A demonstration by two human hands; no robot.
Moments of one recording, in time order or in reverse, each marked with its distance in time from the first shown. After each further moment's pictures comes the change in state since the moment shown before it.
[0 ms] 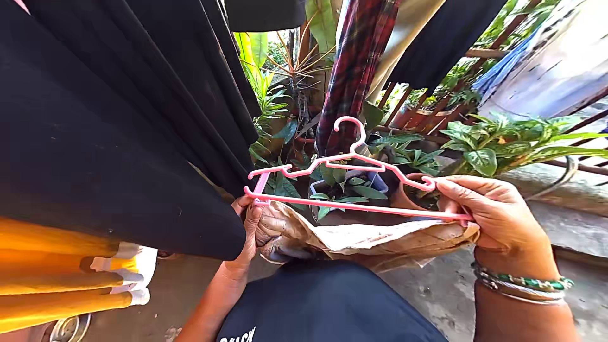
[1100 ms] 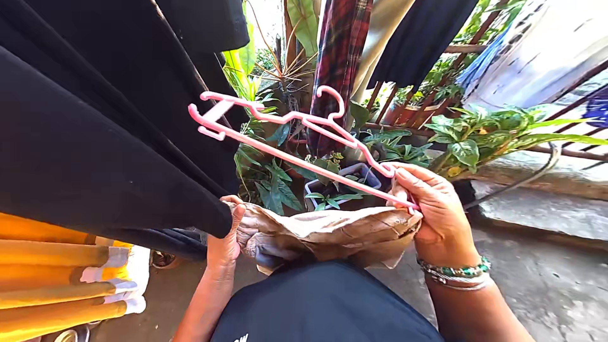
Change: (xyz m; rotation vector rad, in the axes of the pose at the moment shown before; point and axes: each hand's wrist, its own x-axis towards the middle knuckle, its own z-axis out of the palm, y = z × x) left_hand 0.004 0.003 -0.019 0.038 0.133 -0.204; right_hand -0.008 -0.001 0.060 0.428 0.098 0.040
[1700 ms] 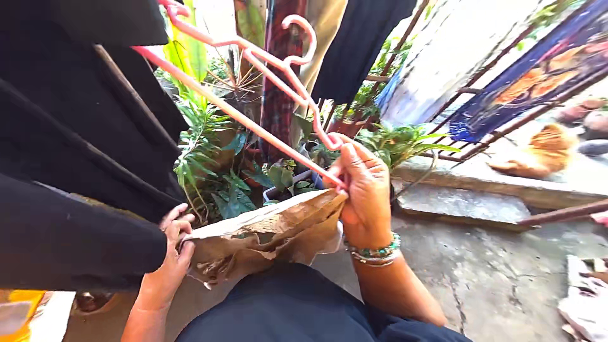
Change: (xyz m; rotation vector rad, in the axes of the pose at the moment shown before) left_hand 0.005 0.001 -0.037 1.004 -0.387 0.278; right_hand 0.000 -0.030 0.061 -0.022 -0.007 -0.290
